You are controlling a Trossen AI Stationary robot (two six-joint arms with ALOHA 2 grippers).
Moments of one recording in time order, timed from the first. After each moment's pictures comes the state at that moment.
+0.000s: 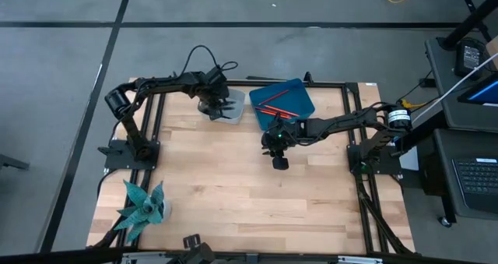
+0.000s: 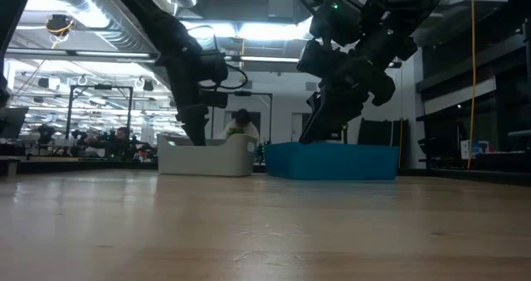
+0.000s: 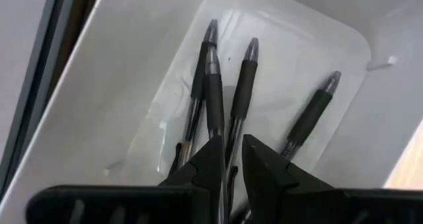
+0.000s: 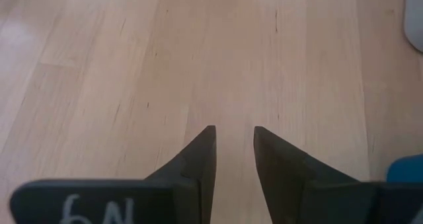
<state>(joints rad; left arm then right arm) 0.69 1.73 1.11 -0.57 0.04 0.38 -0.08 1.67 0.91 -0.11 -0.14 -0.16</state>
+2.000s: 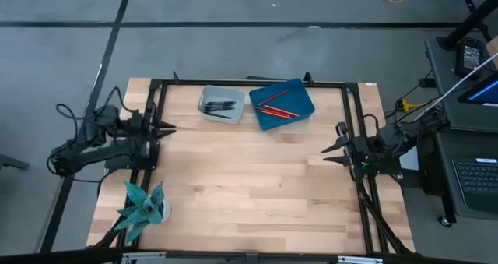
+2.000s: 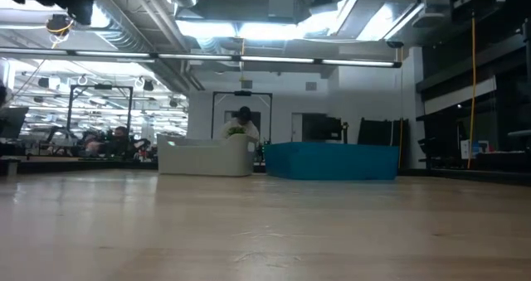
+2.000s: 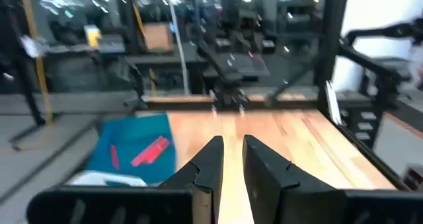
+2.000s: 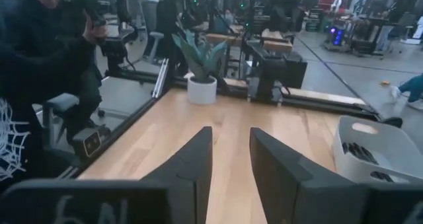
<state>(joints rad) 0.33 0.02 0.49 -0.50 0.27 0.03 0.43 0.29 0.40 -0.18 0.22 -0.05</state>
